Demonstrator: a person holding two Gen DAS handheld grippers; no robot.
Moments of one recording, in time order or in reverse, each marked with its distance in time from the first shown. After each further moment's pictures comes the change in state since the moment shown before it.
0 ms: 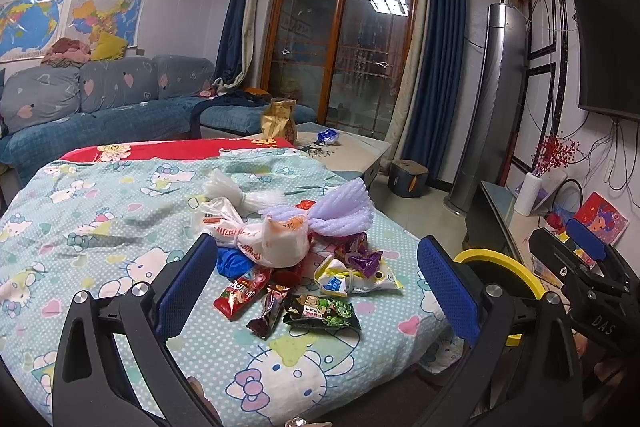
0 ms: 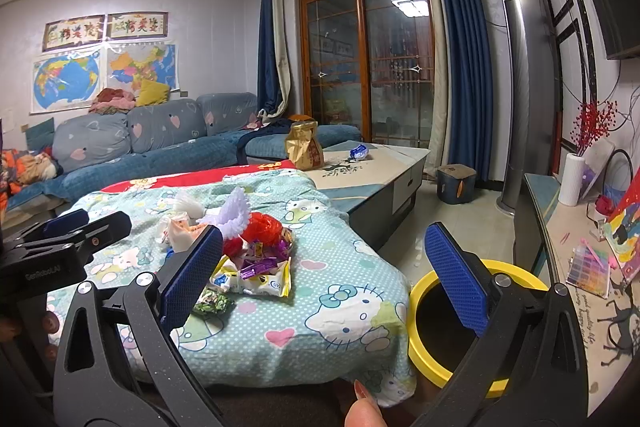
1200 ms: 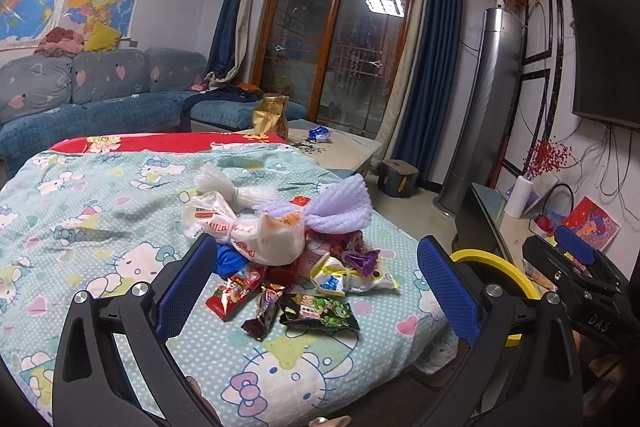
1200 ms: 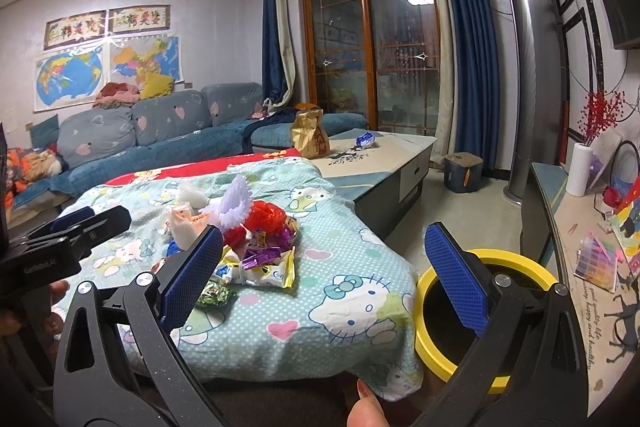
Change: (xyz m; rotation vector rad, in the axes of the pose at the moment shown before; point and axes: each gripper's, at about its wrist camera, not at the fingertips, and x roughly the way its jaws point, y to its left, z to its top) left arm 0.012 0.016 -0.003 -0.033 0.005 -0.045; right arm 0.007 -0.002 -0.008 0.005 0.040 0.027
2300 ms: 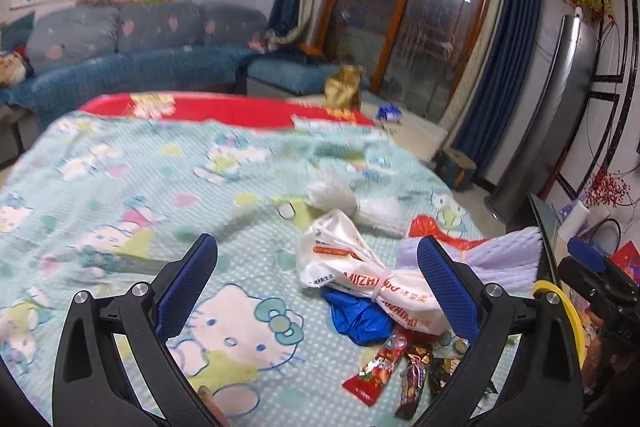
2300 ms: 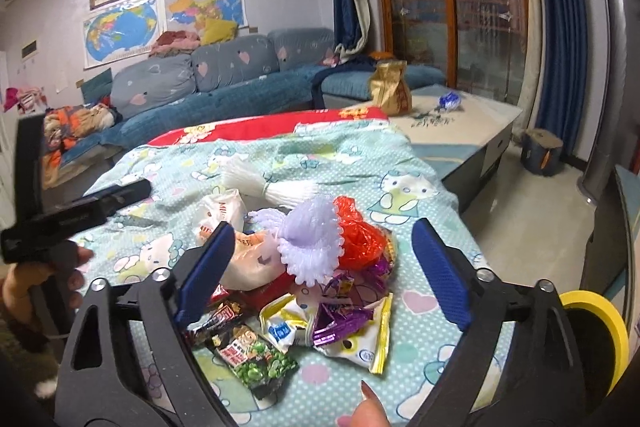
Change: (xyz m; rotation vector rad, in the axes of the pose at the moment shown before) left arm 0.098 0.129 0.044 -0.135 0.158 0.150; right arm 0.135 0.058 0.044 -0.073 0.239 0.268
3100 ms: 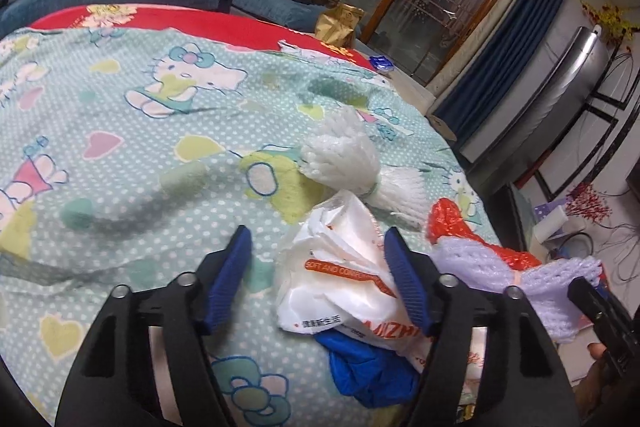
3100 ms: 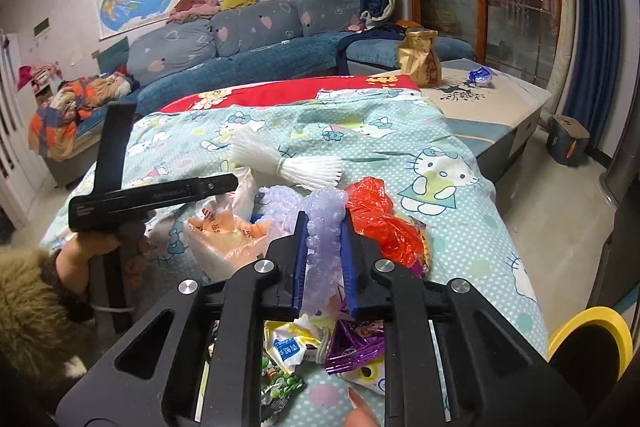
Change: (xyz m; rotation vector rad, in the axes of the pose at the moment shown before) left arm 0.111 0.026 -0.005 -0.145 0.206 -0.144; right arm 0.044 0.006 0.006 -0.051 0.120 0.075
